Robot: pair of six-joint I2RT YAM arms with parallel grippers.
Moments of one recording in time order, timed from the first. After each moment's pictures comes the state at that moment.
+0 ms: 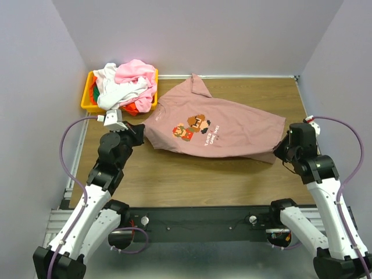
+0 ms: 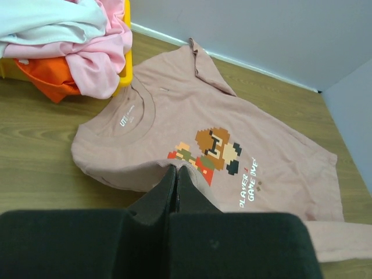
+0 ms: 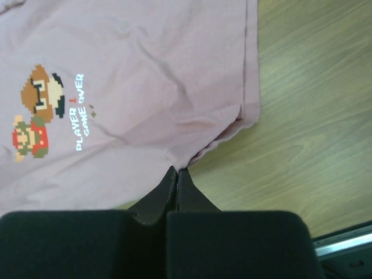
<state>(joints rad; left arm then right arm) -0.32 0.70 0.58 0.02 -0.12 -0.50 0.16 0.77 0.93 -0.90 0.26 0.67</state>
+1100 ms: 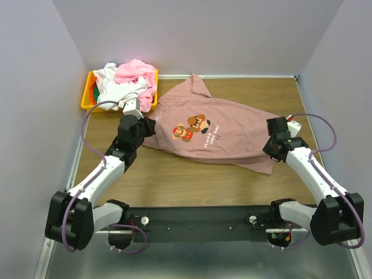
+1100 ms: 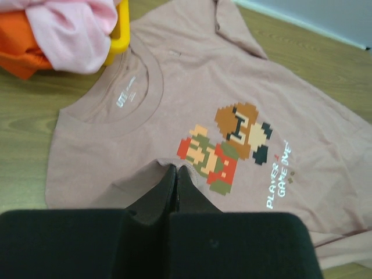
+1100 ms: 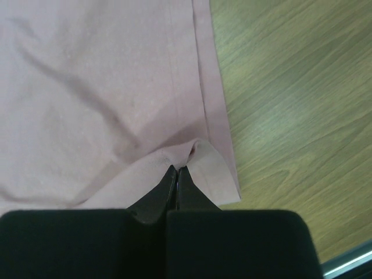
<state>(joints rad) -0.32 1.12 0.62 0.20 -0.07 -0.48 0.16 1.14 0.77 -0.67 0.40 0.69</state>
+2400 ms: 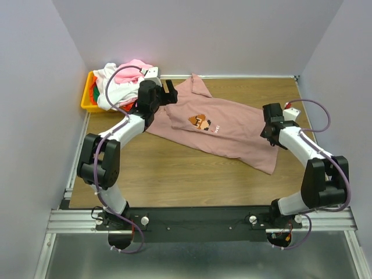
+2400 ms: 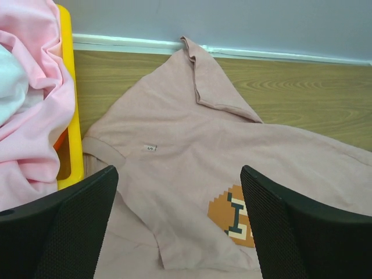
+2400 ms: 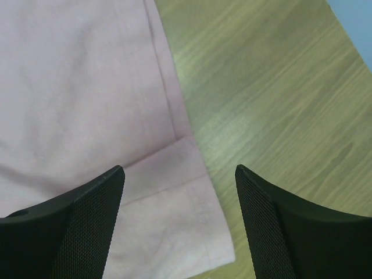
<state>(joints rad) -0.32 1.73 1.19 0.29 -0.02 -0.35 0.11 1.47 0.94 -0.57 0.63 0.61</state>
